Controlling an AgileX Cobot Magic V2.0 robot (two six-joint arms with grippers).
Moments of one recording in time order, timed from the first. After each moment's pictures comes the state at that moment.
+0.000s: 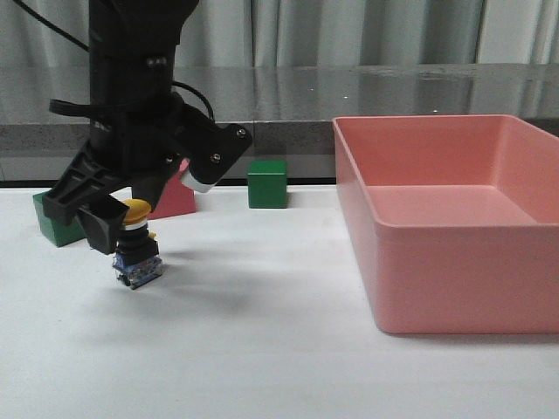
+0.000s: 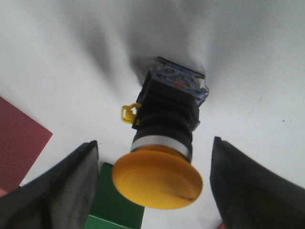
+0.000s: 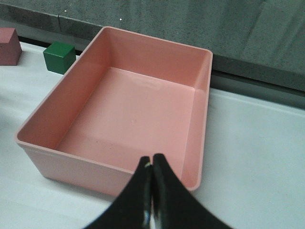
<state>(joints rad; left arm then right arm) -0.62 1.98 -1.45 0.50 1.03 1.05 0.04 0.38 -0.55 0.15 0.62 -0.29</state>
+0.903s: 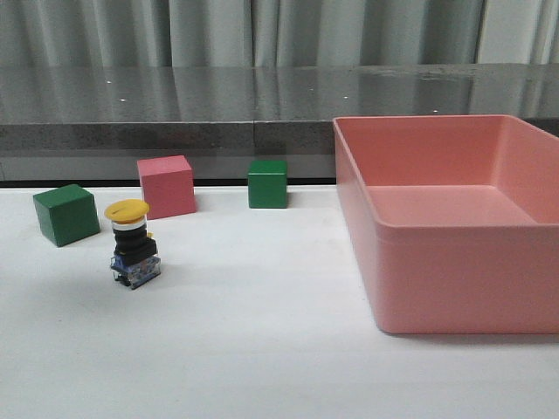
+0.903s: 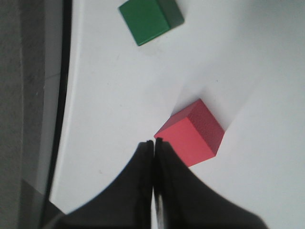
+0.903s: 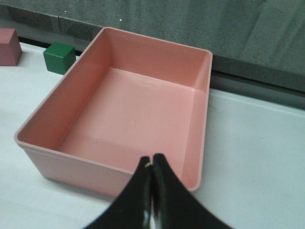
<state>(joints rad) -0.33 1.53 -1.45 0.41 1.20 0.73 0.04 0.38 -0.55 0.15 0.62 -0.29</state>
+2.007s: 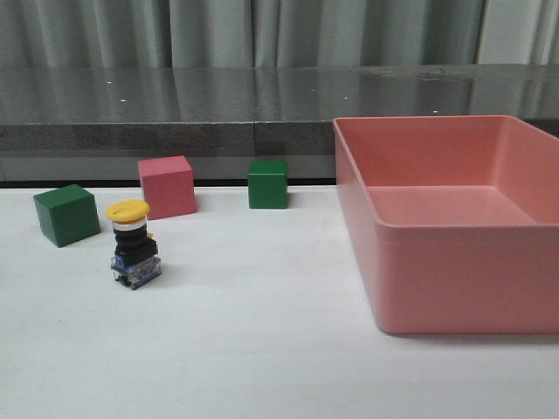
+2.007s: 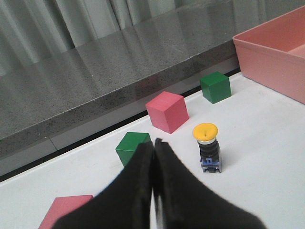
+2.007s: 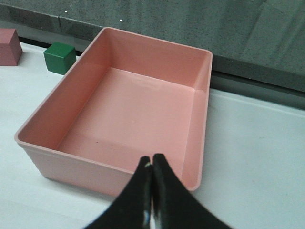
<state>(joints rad) -0.24 0.18 -0.20 -0.29 0.25 0.61 0.04 0.38 -0.55 0.15 0.62 -0.29</state>
